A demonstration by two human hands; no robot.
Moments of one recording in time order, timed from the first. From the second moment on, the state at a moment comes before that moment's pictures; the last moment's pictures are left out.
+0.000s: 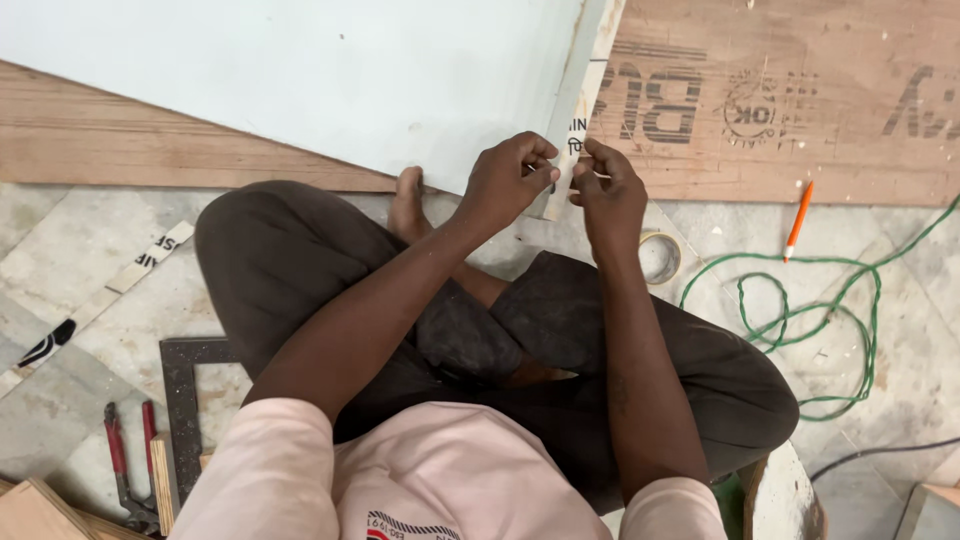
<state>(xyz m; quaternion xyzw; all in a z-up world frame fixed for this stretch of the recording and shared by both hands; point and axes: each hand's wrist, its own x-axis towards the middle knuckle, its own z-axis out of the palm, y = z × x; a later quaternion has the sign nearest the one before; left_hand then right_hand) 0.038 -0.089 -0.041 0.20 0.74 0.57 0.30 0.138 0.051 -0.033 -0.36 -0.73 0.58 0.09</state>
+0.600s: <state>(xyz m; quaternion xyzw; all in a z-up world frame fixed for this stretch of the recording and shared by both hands) 0.040 -0.083 -0.046 0.16 0.73 0.57 0.34 0.131 0.037 -0.032 -0.37 -0.74 0.55 0.13</state>
